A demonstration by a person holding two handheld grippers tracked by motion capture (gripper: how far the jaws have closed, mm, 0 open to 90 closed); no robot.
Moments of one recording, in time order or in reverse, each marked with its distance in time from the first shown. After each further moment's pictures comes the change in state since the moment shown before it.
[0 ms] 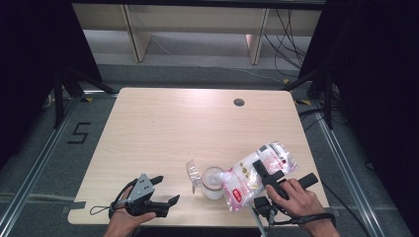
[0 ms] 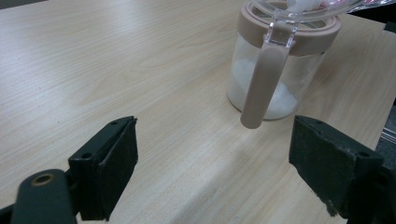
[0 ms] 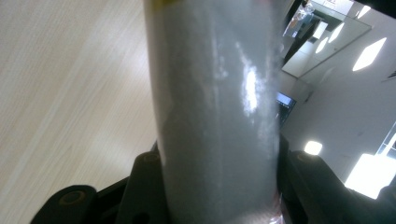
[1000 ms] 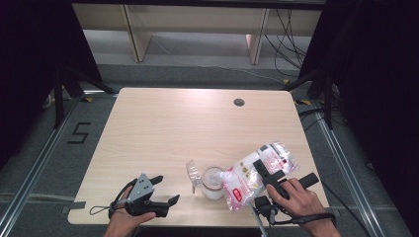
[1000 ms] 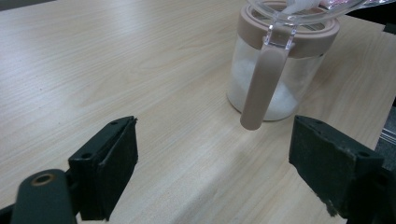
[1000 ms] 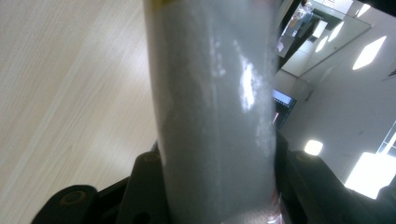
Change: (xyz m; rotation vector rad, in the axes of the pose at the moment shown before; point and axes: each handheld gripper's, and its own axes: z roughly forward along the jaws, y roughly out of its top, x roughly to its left) left arm -0.001 0.001 -0.001 0.000 0.005 -0.002; right arm -0.001 -0.002 -0.001 -0.001 -0.004 0.013
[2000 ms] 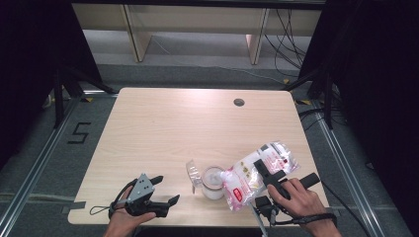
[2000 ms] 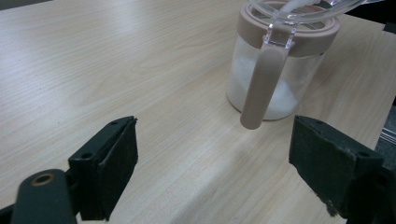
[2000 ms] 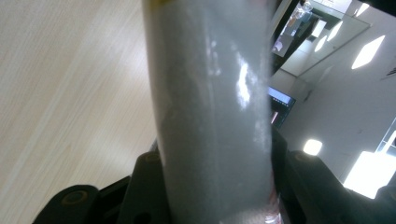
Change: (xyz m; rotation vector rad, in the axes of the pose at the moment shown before) left arm 0.000 0.000 0.000 0.007 0.000 0.003; right arm -0.003 -0.001 -0.001 -0.011 -0.002 -0.020
